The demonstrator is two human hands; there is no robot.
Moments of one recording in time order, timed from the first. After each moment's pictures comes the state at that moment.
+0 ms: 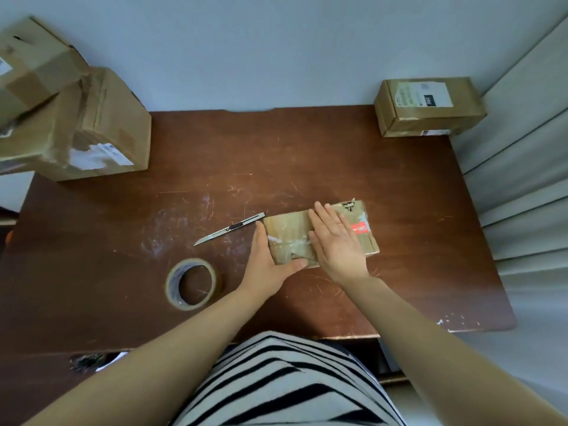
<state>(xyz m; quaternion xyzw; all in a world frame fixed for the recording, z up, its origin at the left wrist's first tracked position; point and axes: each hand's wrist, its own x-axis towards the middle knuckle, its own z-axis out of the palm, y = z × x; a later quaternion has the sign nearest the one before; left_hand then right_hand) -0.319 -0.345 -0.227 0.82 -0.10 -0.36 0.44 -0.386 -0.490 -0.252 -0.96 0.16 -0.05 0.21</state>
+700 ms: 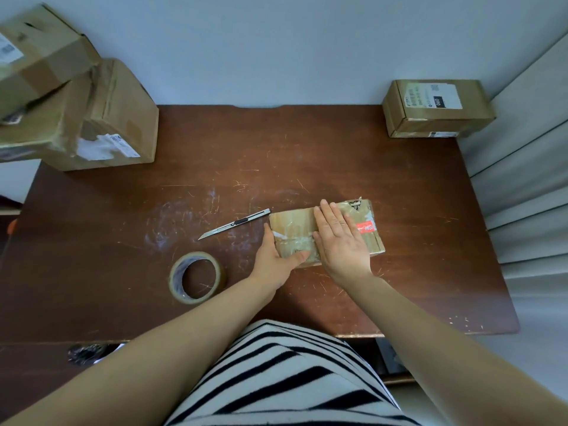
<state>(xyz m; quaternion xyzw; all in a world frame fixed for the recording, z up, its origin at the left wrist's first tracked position) -0.315 -0.351 -0.251 0.74 0.01 -0.40 0.54 -0.385 -0.486 -0.251 -0.98 0.17 0.04 0.13</state>
